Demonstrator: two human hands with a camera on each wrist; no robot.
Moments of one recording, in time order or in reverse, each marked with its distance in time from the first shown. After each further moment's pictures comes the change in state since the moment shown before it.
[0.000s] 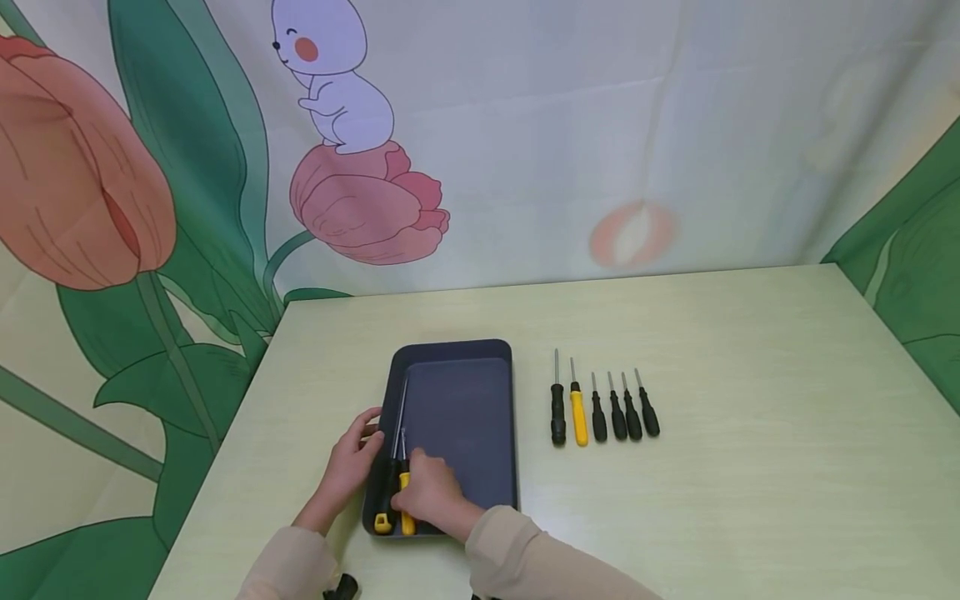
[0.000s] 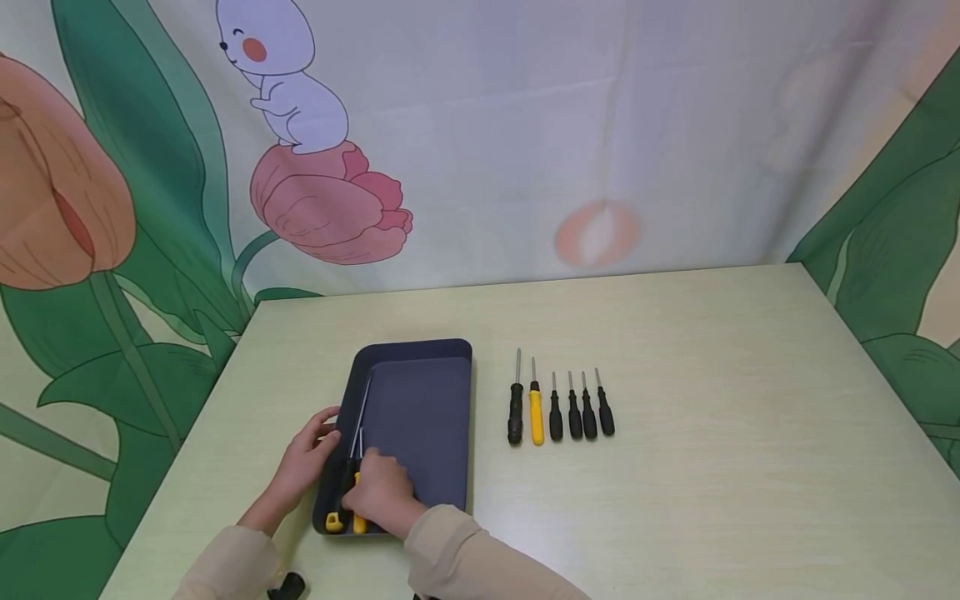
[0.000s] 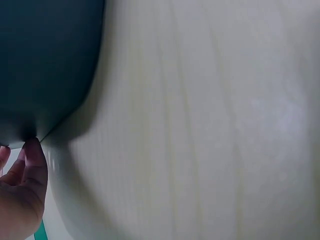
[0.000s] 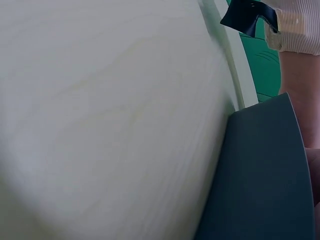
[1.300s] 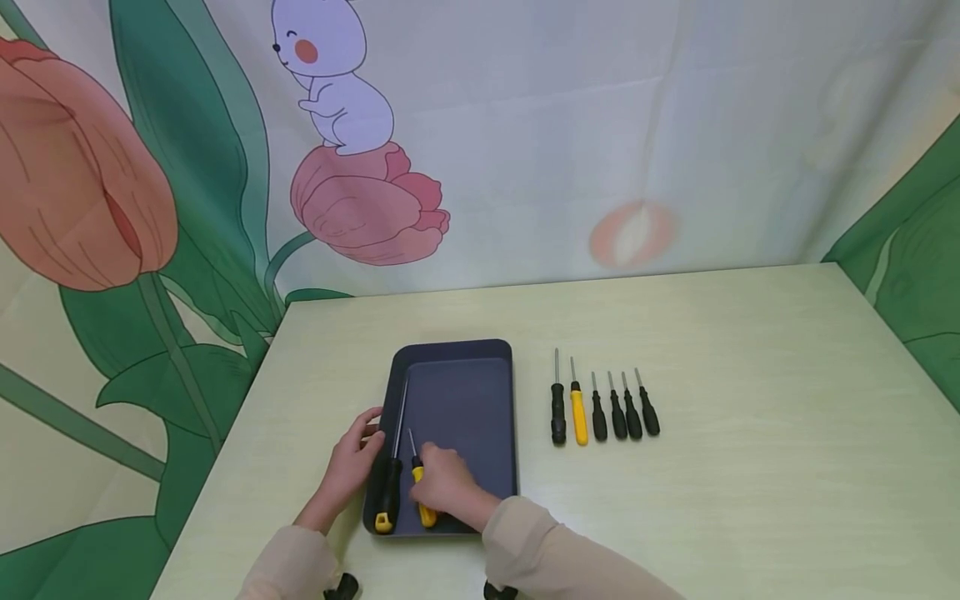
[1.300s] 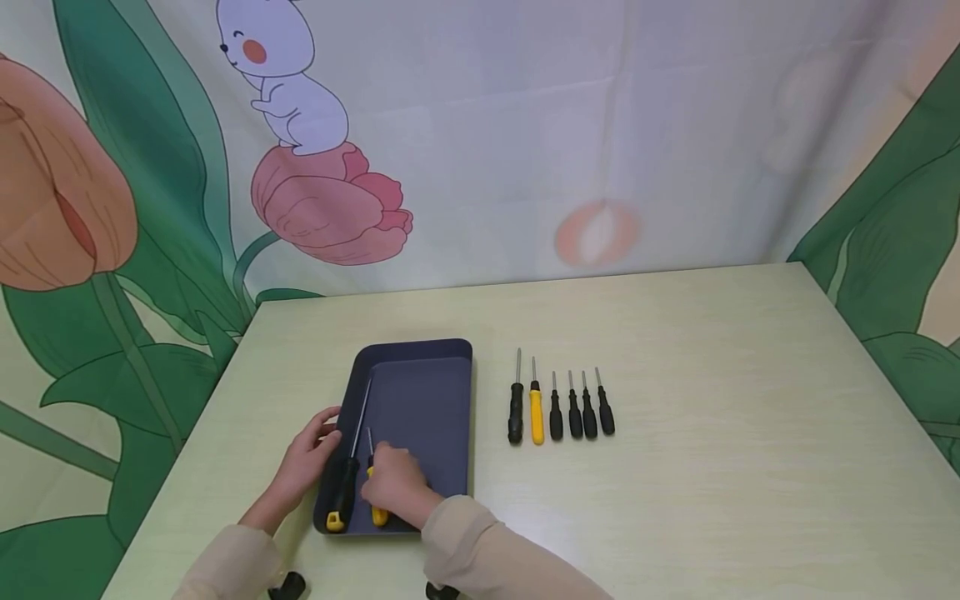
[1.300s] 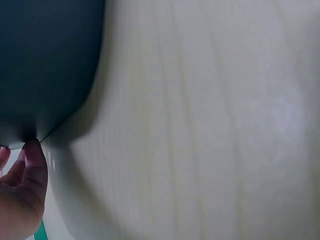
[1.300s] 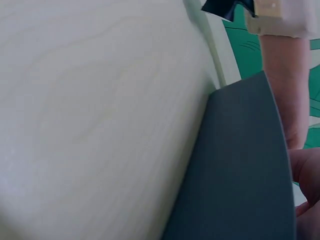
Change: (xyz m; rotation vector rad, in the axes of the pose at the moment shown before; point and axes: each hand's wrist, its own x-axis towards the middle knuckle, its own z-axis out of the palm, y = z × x) left_hand 0.000 -0.001 -0.001 0.003 0.003 0.016; right_hand -0.001 0.010 -0.018 -0.019 -0.018 -0.063
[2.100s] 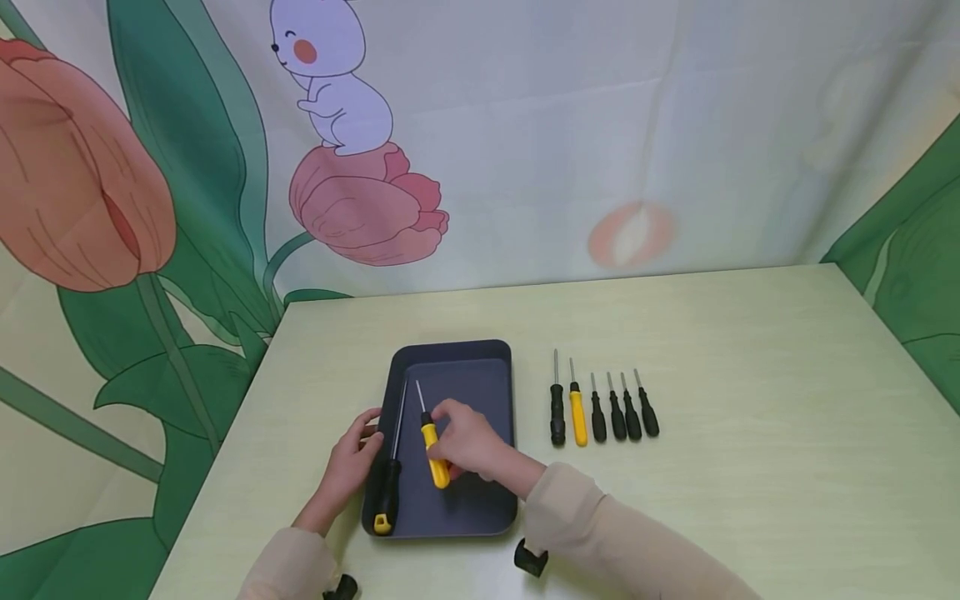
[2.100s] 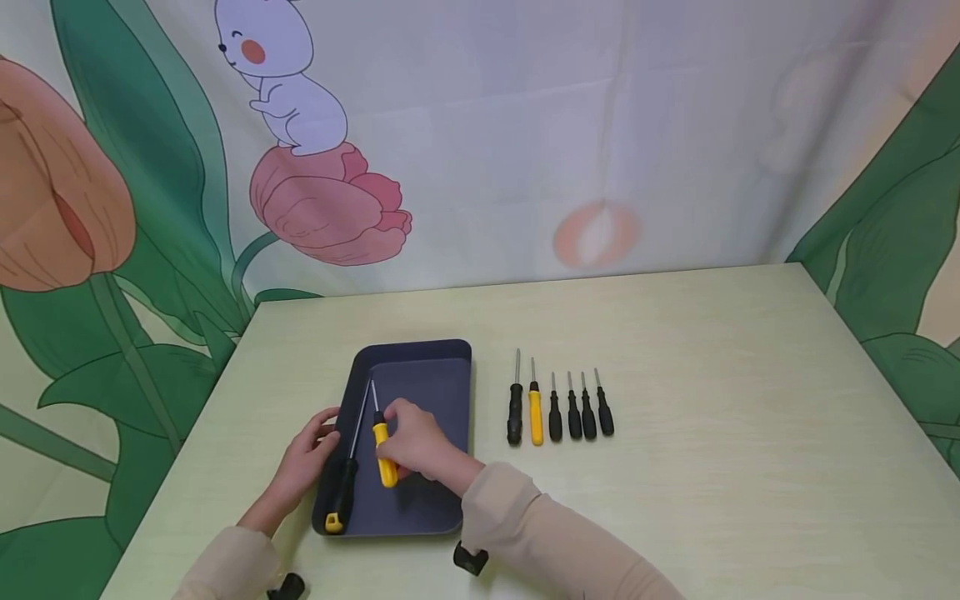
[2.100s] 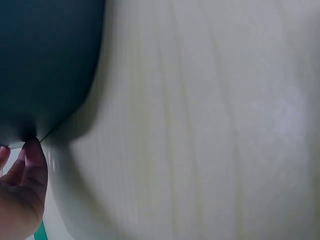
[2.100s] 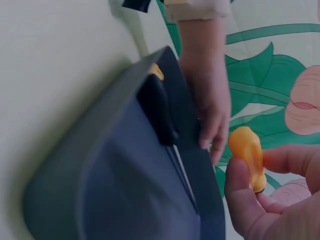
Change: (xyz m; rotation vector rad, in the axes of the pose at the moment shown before) left_hand -0.004 -0.001 0.000 -0.027 0.051 0.123; right_hand -0.007 -0.012 -0.068 0.352 -0.075 -0.007
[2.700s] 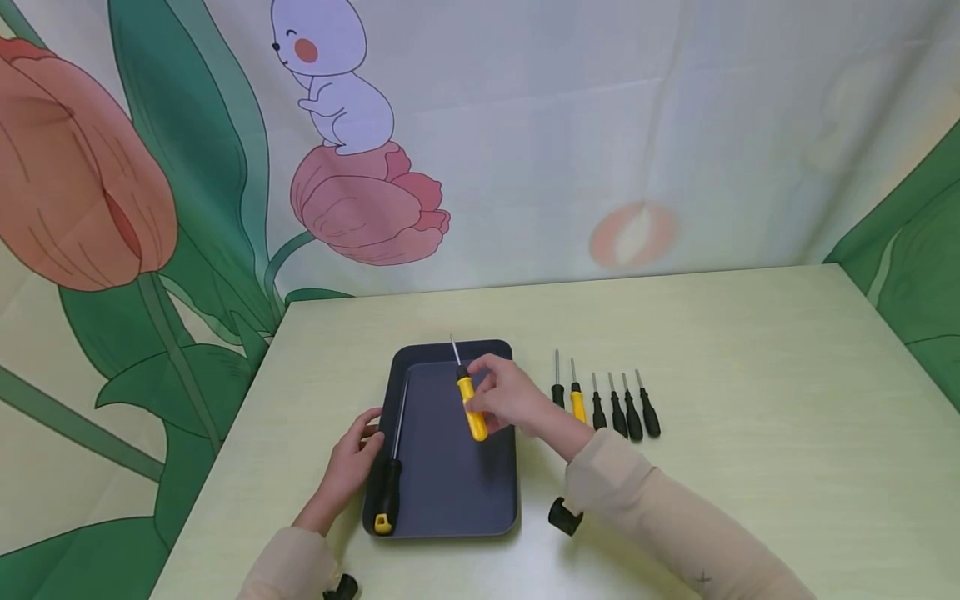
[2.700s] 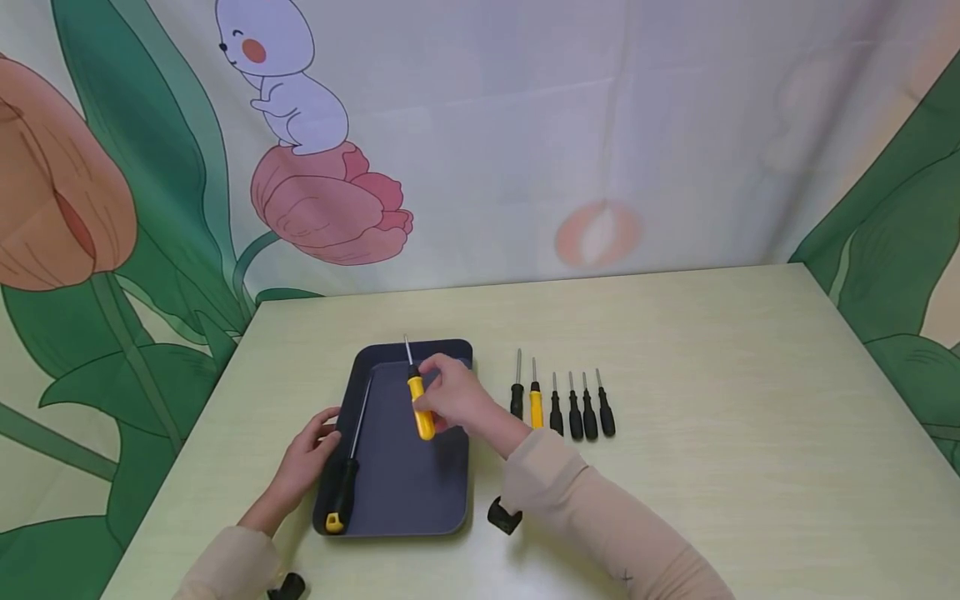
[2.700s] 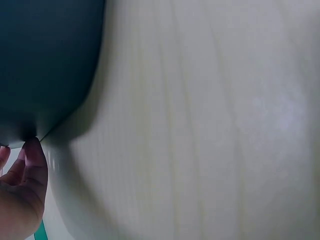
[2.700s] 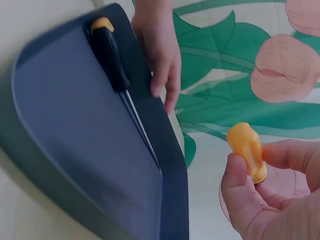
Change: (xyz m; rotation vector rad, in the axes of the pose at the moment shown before) left_hand 0.003 0.001 0.000 0.034 -0.041 -0.096; right_hand 0.001 -0.011 -0.065 0.107 0.023 -0.017
